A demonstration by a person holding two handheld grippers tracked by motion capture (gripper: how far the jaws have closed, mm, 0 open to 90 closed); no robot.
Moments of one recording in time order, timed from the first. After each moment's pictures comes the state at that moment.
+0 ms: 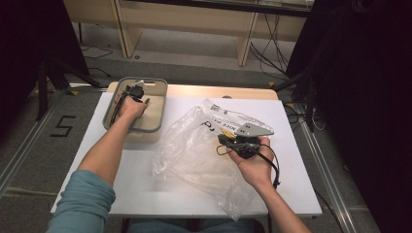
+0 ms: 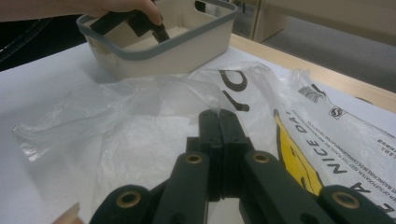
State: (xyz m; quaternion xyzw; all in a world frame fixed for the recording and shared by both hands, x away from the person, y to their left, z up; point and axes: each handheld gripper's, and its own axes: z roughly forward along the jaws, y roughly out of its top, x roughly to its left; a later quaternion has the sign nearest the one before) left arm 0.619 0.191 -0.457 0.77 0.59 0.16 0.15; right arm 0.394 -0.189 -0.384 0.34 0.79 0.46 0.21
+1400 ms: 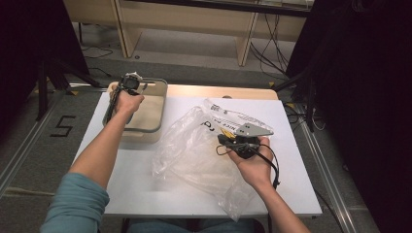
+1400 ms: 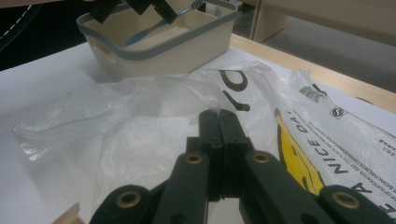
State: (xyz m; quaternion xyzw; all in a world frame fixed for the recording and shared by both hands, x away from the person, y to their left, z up) left arm 0.613 0.199 -0.423 0.74 0.59 0.23 0.24; right arm 0.394 -0.188 -0.384 0.34 0.79 0.46 0.21
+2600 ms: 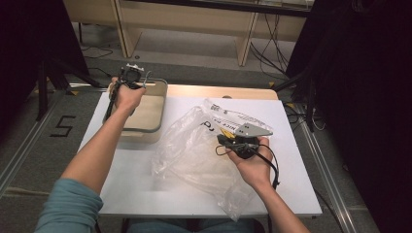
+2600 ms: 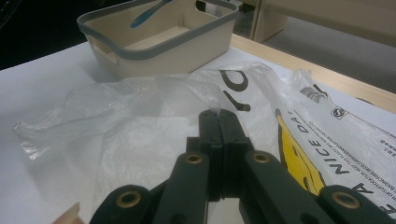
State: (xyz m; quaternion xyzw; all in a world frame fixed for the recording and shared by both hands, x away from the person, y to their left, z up) left arm 0.600 0.187 -0.386 0.73 0.56 0.27 0.30; right arm 0.394 -0.187 -0.384 0.33 0.79 0.46 0.21
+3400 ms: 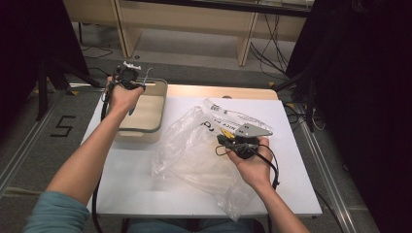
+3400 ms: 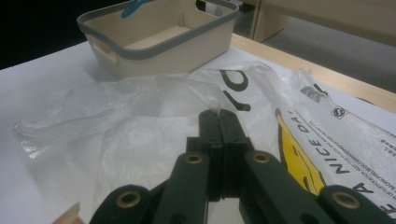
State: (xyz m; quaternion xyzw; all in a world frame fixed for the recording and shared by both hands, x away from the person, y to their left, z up) left arm 0.573 0.190 -0.364 0.73 0.53 0.27 0.34; right arm 0.393 -0.187 -0.385 0.33 0.80 0.46 0.21
